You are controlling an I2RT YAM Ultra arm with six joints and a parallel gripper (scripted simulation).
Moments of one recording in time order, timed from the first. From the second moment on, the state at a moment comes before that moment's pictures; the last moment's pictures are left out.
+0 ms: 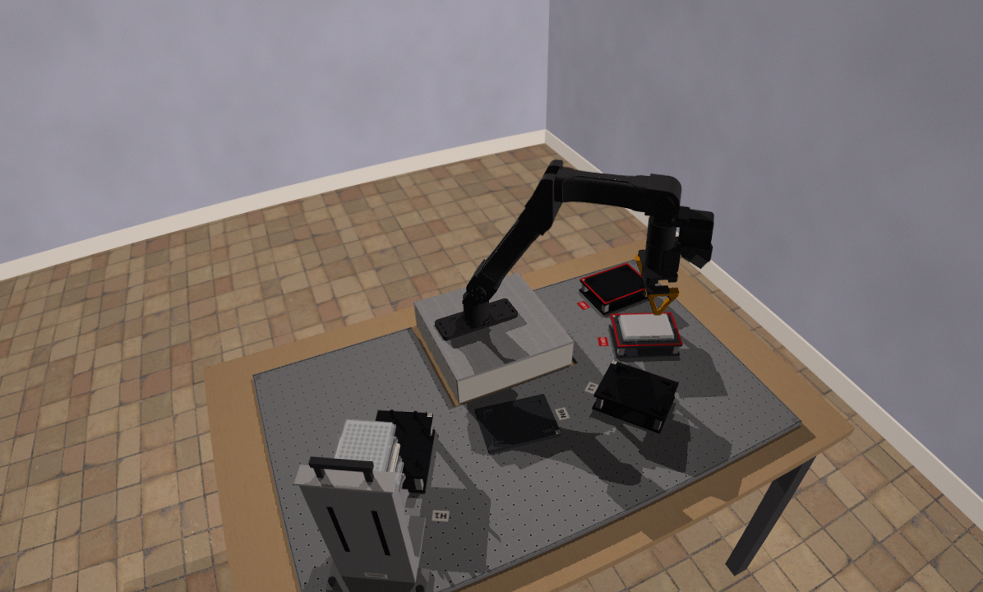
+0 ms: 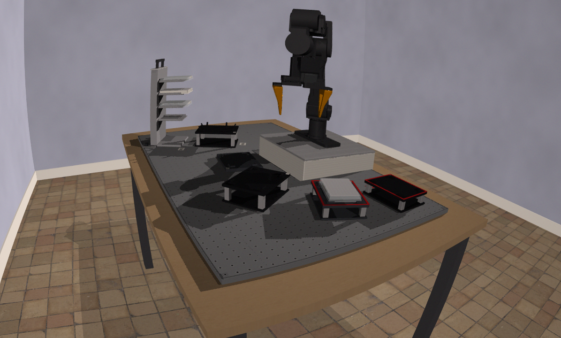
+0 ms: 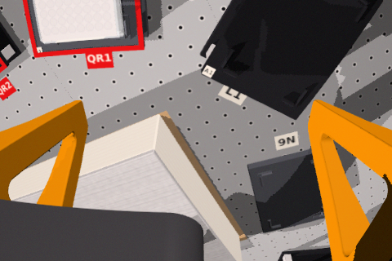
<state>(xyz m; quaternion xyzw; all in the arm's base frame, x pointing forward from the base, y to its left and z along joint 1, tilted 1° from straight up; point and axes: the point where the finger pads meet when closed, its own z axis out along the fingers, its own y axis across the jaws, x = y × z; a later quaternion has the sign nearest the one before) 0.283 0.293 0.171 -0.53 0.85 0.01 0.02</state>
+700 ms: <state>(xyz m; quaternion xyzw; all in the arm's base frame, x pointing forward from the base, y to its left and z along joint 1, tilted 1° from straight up) 0.323 0.249 0.171 -0.53 0.85 0.00 0.03</state>
